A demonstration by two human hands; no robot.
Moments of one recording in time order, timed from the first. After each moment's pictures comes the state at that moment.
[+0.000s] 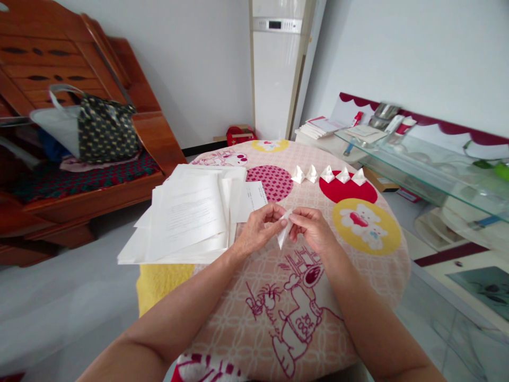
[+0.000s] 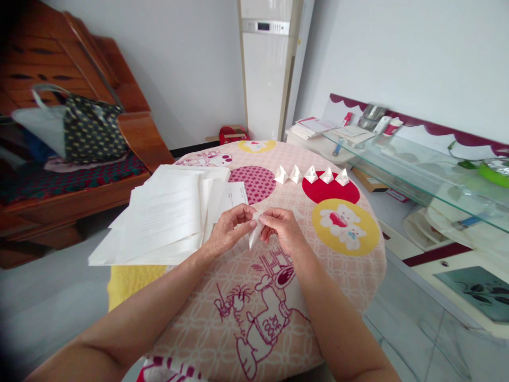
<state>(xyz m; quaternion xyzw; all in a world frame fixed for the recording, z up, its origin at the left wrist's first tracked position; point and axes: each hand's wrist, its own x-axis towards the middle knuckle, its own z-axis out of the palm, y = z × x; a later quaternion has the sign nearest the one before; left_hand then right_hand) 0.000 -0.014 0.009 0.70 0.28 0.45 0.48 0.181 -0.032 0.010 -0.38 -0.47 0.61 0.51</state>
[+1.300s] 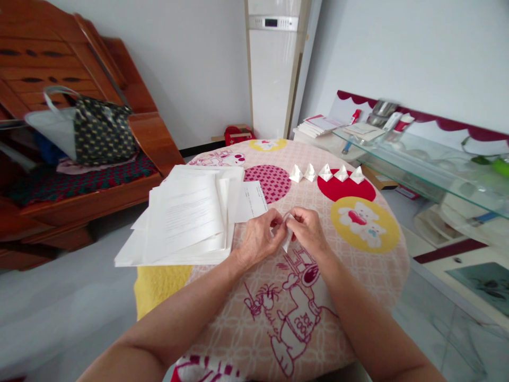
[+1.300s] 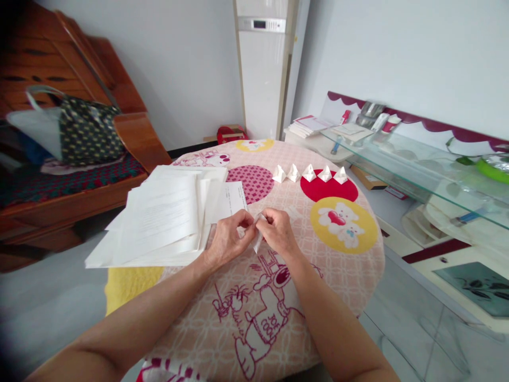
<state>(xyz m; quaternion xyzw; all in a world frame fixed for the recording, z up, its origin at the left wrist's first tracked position) 0.009 -0.035 0.013 0.76 0.41 0.42 0.28 0.169 -0.040 0.016 -0.52 -0.57 0.40 0.49</state>
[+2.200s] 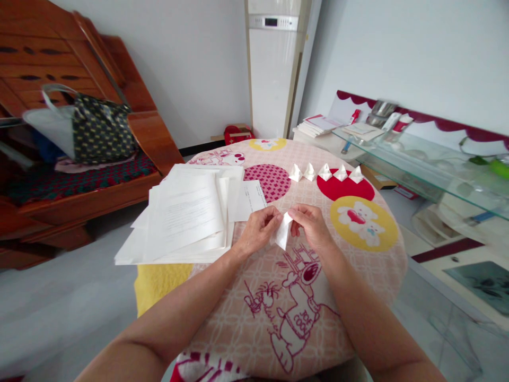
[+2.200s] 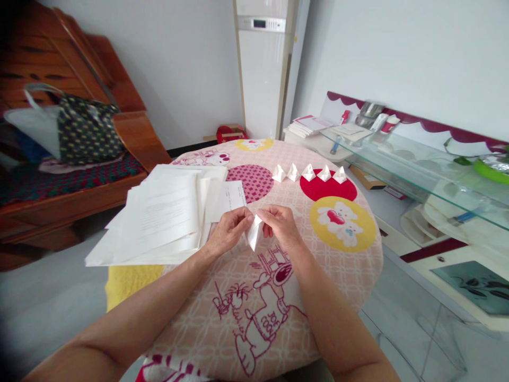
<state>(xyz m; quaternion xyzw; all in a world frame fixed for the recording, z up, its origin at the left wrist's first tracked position) 0.003 -0.012 0.000 0.71 0.34 0.42 0.45 0.178 -0.033 0.013 -0.43 -0.52 0.51 0.53</state>
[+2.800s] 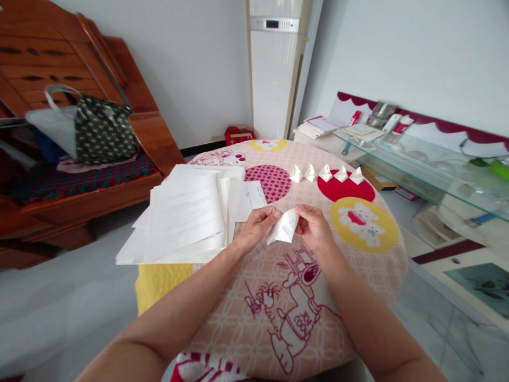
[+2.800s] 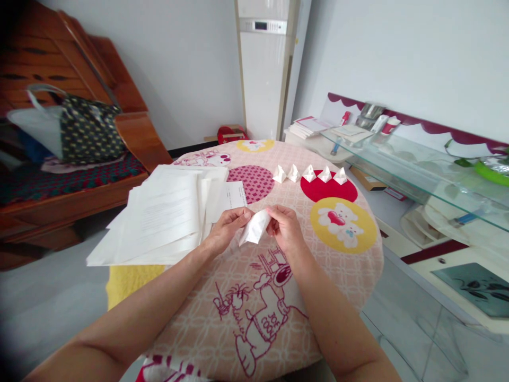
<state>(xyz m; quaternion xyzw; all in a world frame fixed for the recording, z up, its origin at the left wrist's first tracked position) 0.003 -0.009 -0.001 0.60 0.31 0.42 0.60 0.175 -0.025 0.001 -0.40 -0.39 0.57 0.60</state>
